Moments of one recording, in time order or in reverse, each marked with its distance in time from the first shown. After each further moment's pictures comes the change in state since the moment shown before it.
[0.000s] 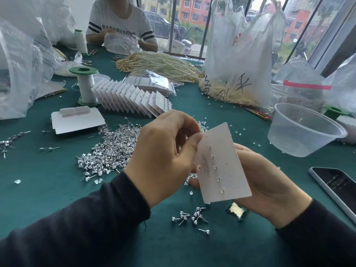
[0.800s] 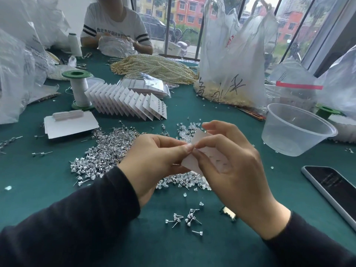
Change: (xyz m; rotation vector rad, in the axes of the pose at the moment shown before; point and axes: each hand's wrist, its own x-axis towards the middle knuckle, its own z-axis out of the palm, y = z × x) left_hand 0.003 -0.005 0.008 -0.797 -0.123 -0.843; right_hand 0.007 0.021 -0.006 -1.498 0.591 -0.918
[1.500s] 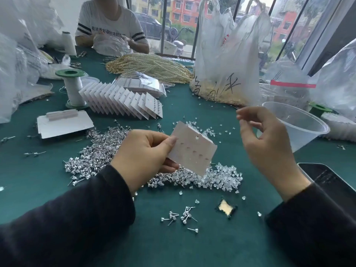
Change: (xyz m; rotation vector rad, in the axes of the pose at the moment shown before) left_hand 0.008 -0.003 -0.009 0.270 0.080 0.107; right_hand 0.027 0.058 -0.034 -0.014 0.061 0.259
